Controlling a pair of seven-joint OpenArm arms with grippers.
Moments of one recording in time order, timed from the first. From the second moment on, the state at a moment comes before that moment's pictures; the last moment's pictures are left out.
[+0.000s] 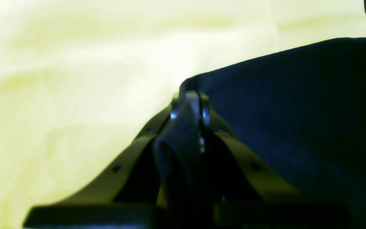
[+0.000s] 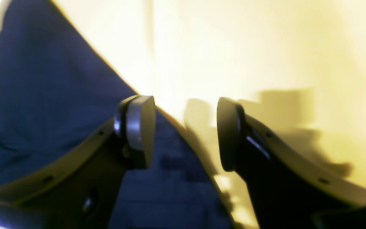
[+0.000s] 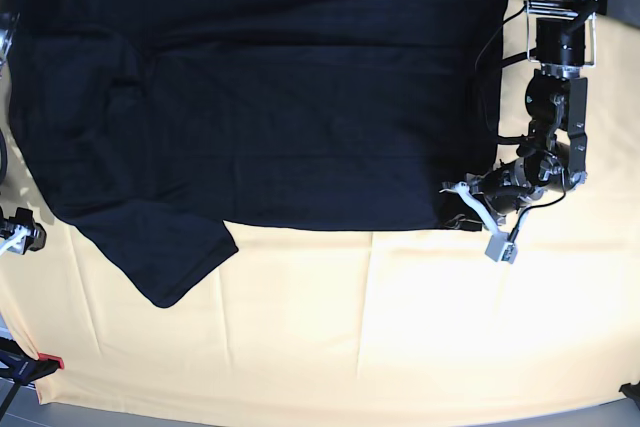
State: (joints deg) left arm -13.7 -23.7 3.0 73.3 -41.6 -25.7 46.0; right arm 32.2 41.5 6.4 43.9 42.1 31.7 -54.9
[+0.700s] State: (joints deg) left arm -13.7 -23.7 3.0 73.3 -41.5 -25.7 45.9; right arm 29.8 41.3 6.4 30.9 50.9 40.4 -56.8
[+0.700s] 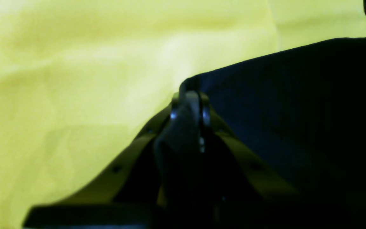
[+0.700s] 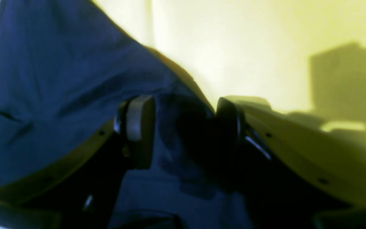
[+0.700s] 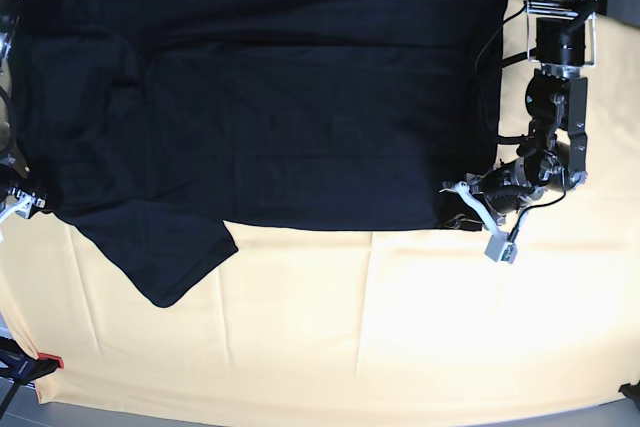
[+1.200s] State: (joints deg) left arm -13.7 -23.7 3.0 73.3 -41.5 -25.7 45.9; right arm 30.0 41.3 6.5 30.9 46.4 40.9 -54.3
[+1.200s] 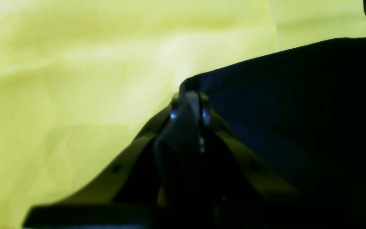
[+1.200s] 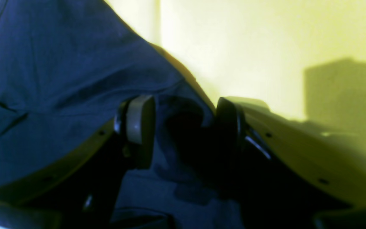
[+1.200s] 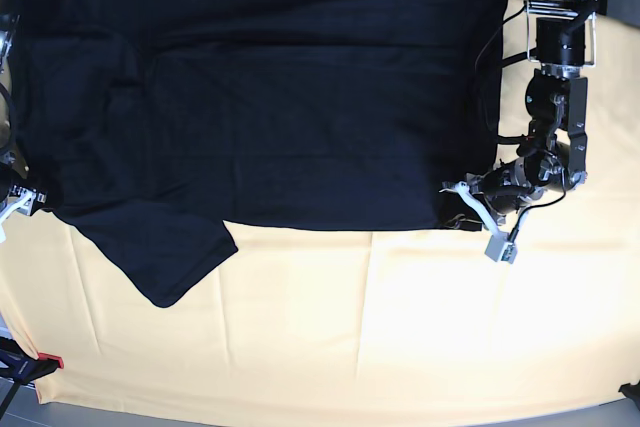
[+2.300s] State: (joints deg) left arm -13.6 -23.7 3.0 73.3 -41.5 -25.7 45.4; right arm 30.5 37.0 6.7 32.0 56.2 40.7 -62.5
